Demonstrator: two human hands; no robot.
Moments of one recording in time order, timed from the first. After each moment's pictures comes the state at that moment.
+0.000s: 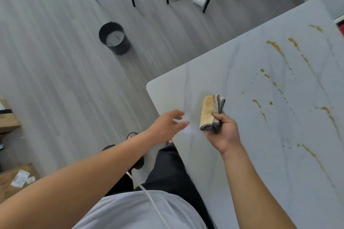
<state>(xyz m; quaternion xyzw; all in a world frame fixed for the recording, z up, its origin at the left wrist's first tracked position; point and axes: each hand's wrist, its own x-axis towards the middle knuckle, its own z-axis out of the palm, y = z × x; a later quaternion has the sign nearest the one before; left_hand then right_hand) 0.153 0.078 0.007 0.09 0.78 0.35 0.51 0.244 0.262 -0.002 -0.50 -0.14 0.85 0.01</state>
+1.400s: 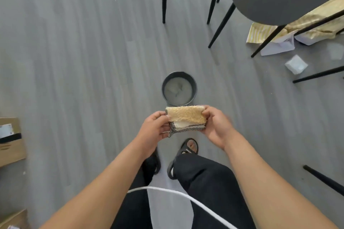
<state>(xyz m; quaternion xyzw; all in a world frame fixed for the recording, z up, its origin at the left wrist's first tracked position) -0.440 -0.204 -0.239 -0.32 0.56 0.67 0.37 -0.450 0.001 -0.251 -0.44 -0.40 0.76 -0.27</state>
